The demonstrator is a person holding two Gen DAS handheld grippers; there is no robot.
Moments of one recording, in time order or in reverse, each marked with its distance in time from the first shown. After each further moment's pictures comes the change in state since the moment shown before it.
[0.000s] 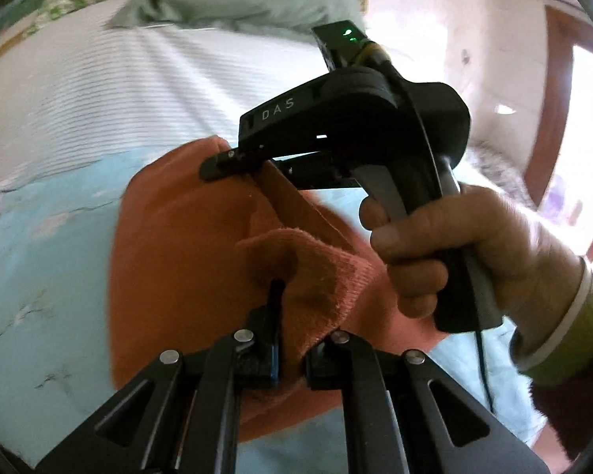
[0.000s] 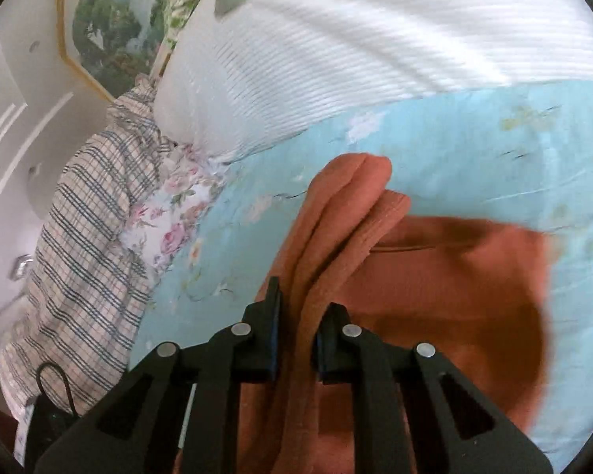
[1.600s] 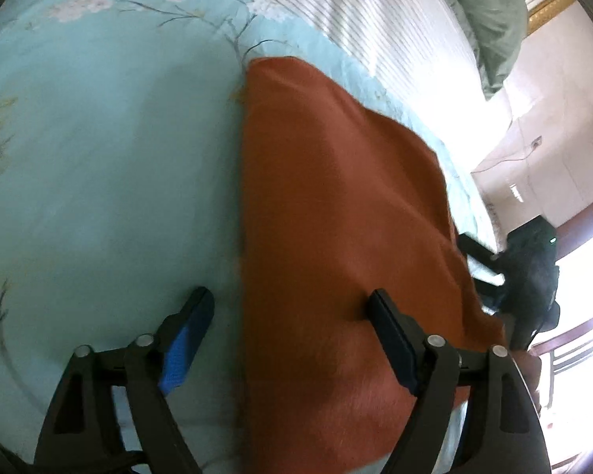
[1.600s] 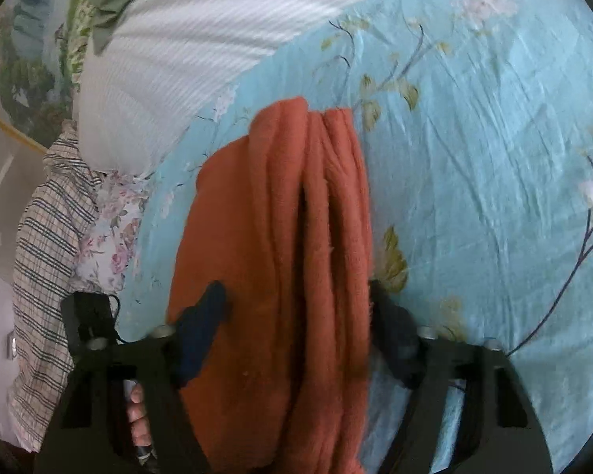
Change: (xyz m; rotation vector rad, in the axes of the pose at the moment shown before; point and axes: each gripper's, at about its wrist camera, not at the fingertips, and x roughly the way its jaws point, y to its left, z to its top) left arm 0.096 0.165 -0.027 -0.570 0.293 -0.167; right arm -0.017 -0.097 -0.065 0.278 0.028 -0.136
